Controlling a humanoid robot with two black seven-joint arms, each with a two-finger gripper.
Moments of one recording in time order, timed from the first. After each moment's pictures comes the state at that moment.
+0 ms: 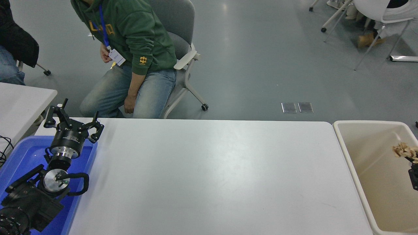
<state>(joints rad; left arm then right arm) -0.55 0.37 -0.86 -0.44 -0.20 -0.59 -0.47 0.33 -0.77 0.66 0.48 0.17 0.50 0.18</state>
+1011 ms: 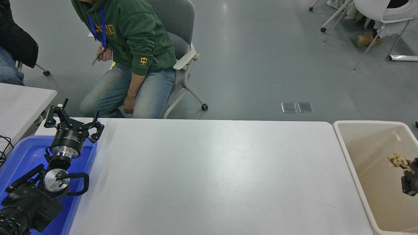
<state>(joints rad) -0.55 0.37 -0.86 -0.44 -0.20 -0.59 -0.47 0.61 -0.44 0.38 0.00 0.17 0.25 0.17</state>
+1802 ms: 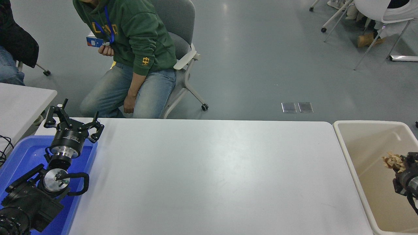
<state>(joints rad) -0.55 0.37 -0.86 -0.44 -0.20 -0.59 -0.47 0.63 -0.38 0.33 -0.01 0.17 0.11 0.17</state>
